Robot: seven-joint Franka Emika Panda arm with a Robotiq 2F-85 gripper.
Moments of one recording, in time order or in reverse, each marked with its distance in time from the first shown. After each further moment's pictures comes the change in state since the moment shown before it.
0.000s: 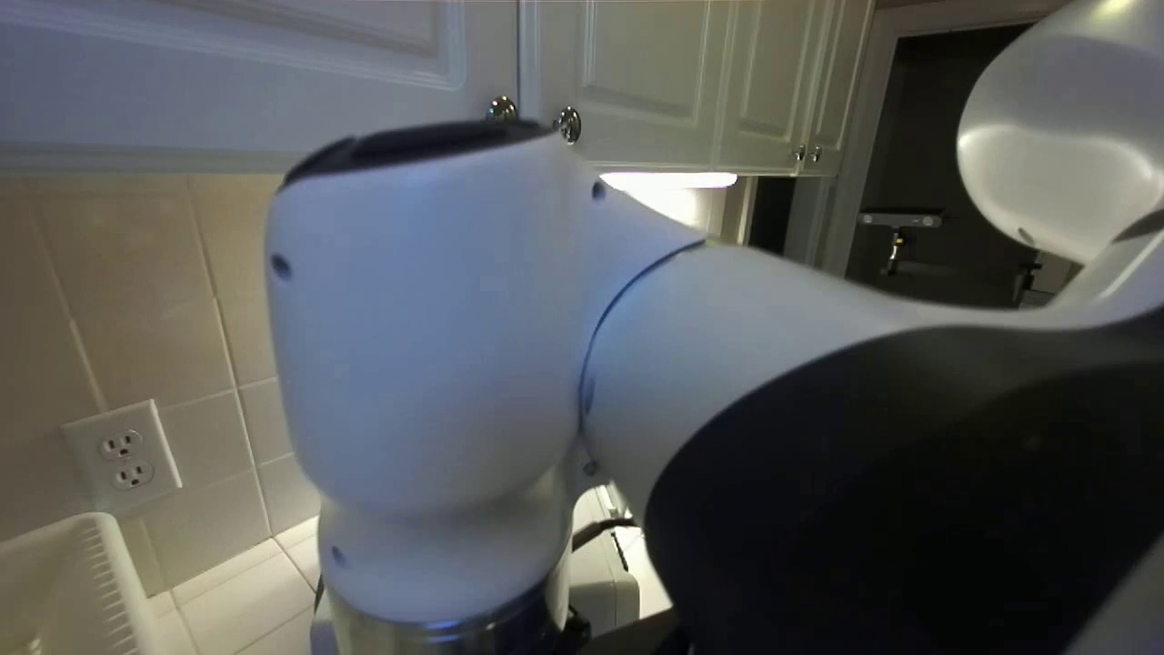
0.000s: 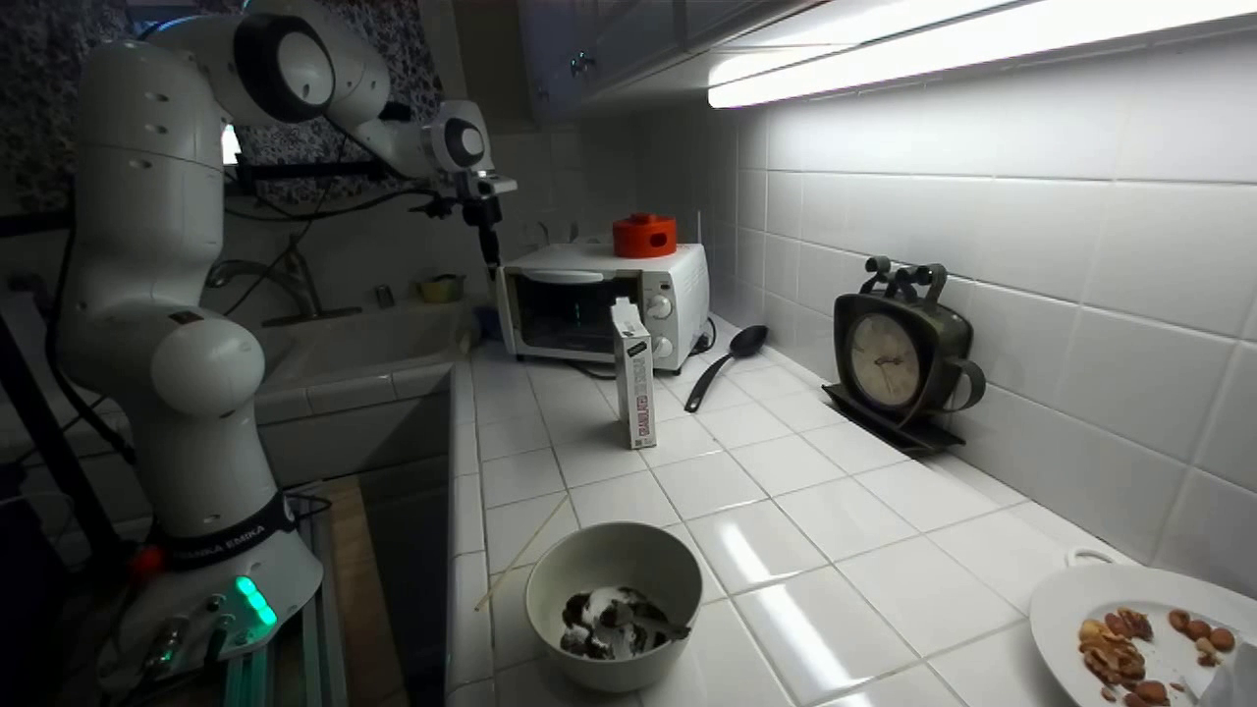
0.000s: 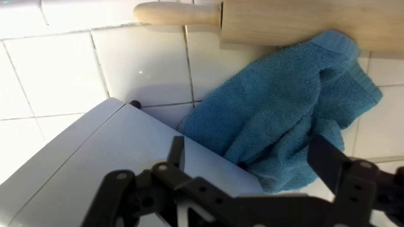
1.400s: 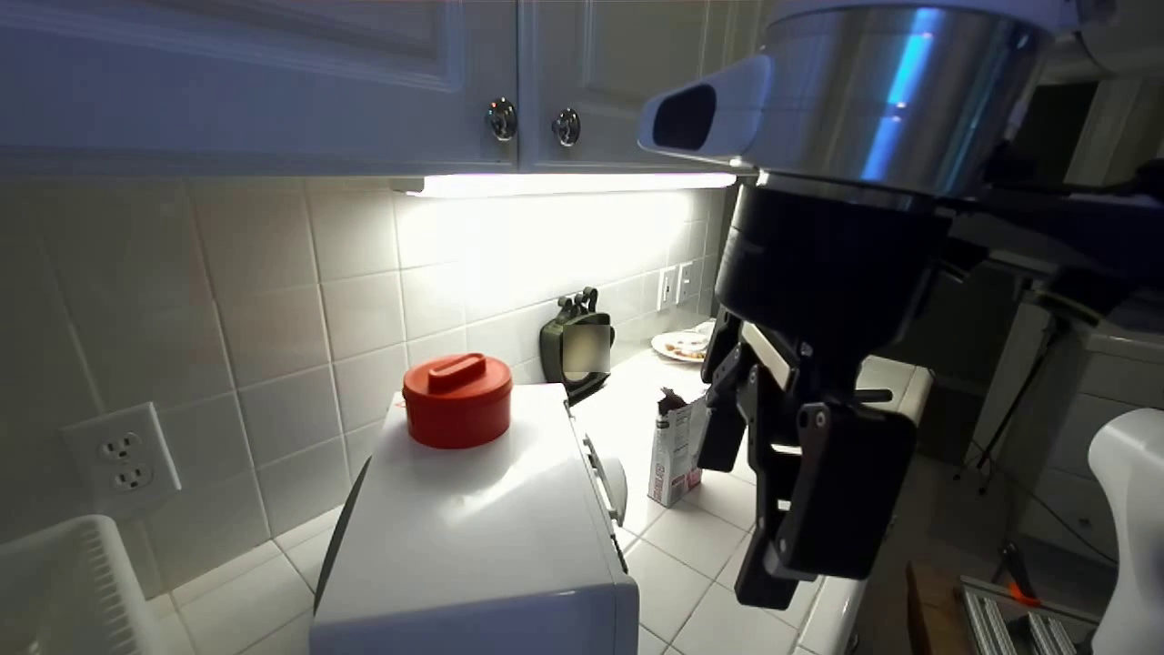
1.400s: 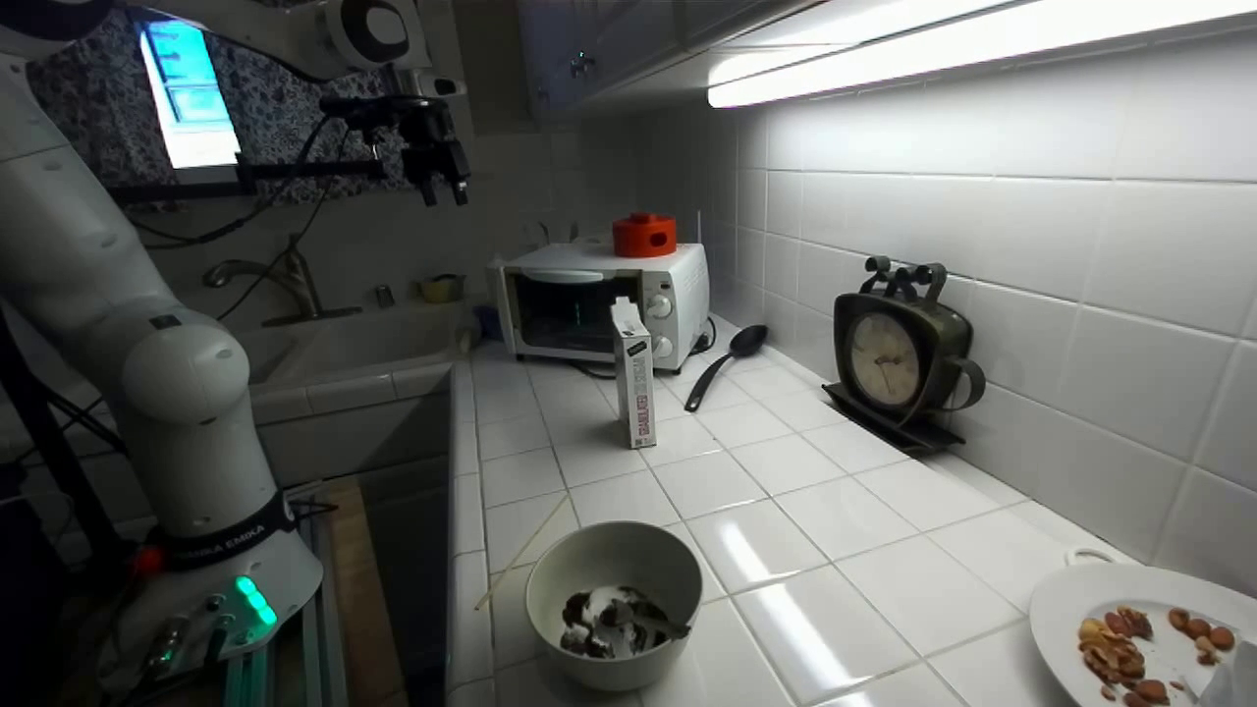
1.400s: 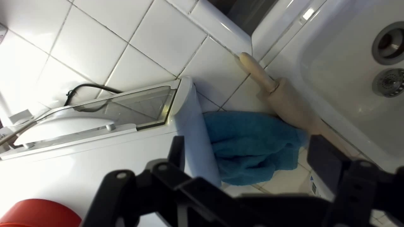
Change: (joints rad) arm -0.158 -0.572 0.080 -0.301 0.161 -0.149 -0.883
